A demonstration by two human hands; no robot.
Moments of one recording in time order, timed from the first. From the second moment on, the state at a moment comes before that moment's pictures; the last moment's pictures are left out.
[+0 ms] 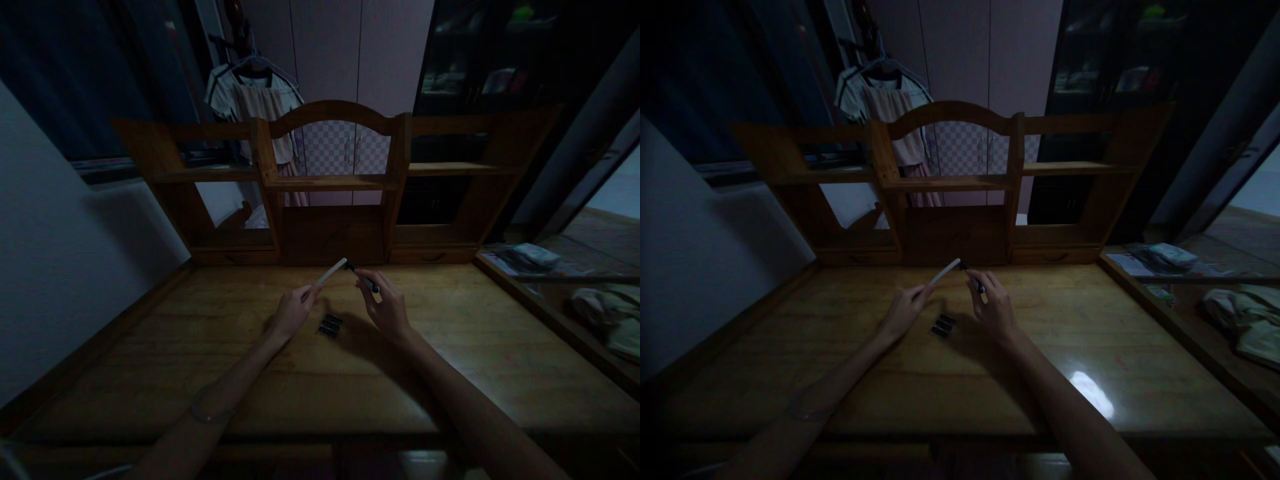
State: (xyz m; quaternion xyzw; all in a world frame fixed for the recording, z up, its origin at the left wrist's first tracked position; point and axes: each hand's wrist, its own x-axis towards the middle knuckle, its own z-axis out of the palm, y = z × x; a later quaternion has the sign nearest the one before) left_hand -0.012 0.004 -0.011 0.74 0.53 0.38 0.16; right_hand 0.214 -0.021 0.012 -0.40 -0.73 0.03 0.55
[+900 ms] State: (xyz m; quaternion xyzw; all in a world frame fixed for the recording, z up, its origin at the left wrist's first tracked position) left_hand -0.009 0.003 -0.010 0.72 0.50 0.42 0.22; right_hand 0.215 -0.023 0.012 -0.39 -0.73 0.02 0.56
